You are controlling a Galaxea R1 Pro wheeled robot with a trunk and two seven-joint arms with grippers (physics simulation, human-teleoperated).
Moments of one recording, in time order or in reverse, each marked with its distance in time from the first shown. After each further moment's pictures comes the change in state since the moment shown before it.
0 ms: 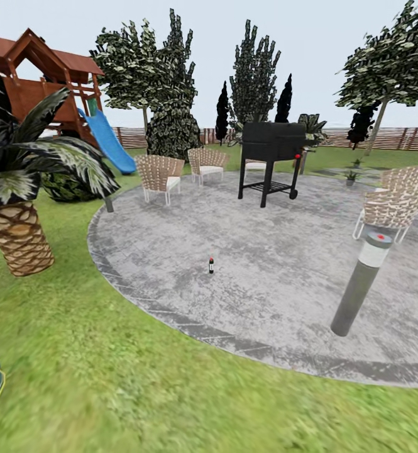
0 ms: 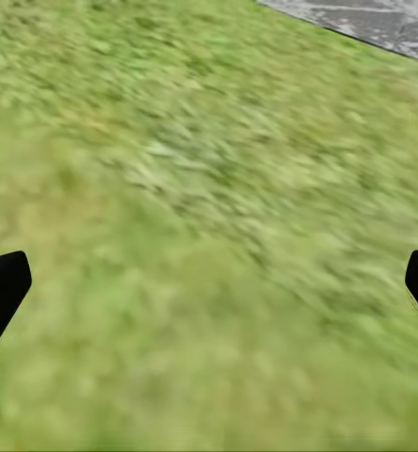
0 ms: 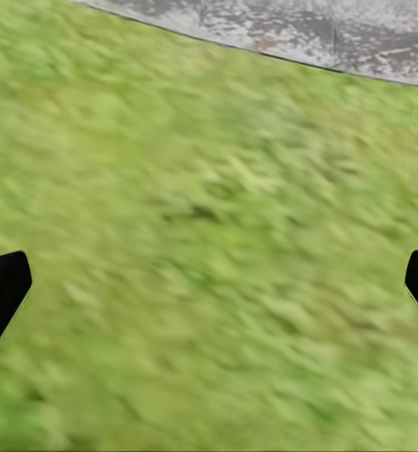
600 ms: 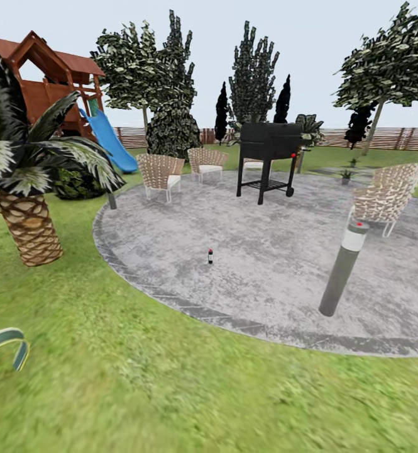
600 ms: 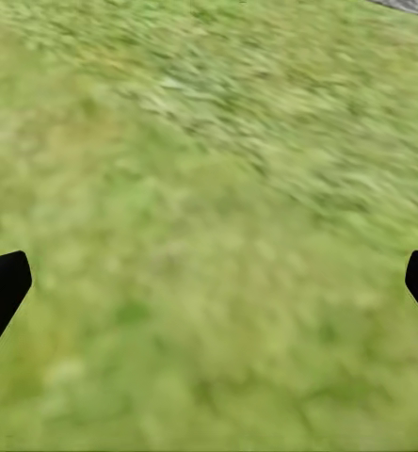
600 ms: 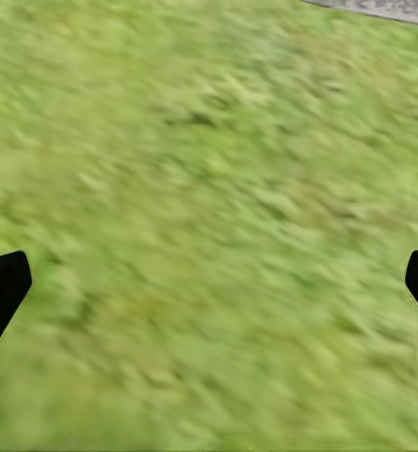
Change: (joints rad) left arm 0.000 0.000 0.000 0.000 0.000 0.000 0.000; right arm 0.000 0.002 0.002 0.000 0.001 0.000 0.003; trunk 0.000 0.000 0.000
